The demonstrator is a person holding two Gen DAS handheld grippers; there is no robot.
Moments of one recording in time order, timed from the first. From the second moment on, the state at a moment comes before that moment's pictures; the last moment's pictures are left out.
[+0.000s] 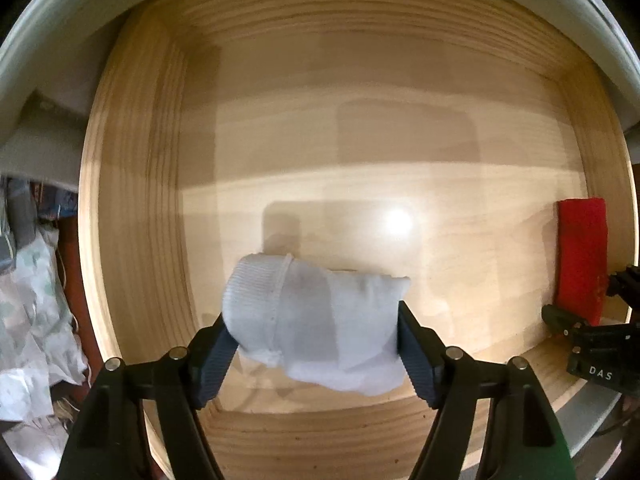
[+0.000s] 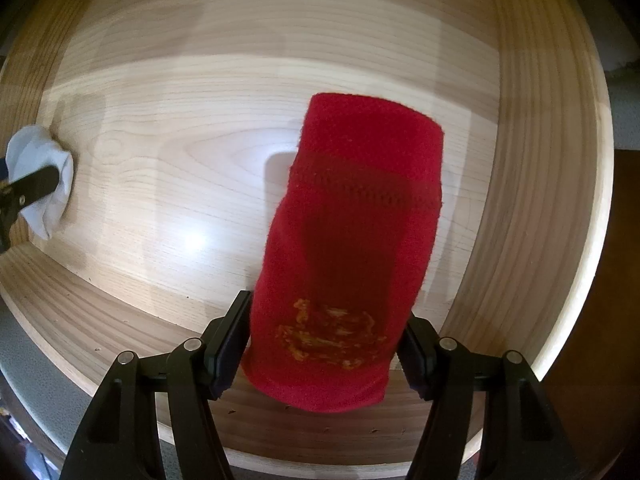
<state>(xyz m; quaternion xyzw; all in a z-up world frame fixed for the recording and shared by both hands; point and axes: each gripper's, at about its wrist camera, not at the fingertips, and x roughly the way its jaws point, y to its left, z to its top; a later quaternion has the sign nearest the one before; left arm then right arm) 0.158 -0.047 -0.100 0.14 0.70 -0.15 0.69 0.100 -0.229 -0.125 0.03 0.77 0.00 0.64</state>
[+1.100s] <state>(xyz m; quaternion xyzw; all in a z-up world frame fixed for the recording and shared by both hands) 0.096 -0.036 -0.059 0.14 0.62 -0.13 0.76 0.092 -0.225 -0.122 0.03 0.77 -0.01 0.64</state>
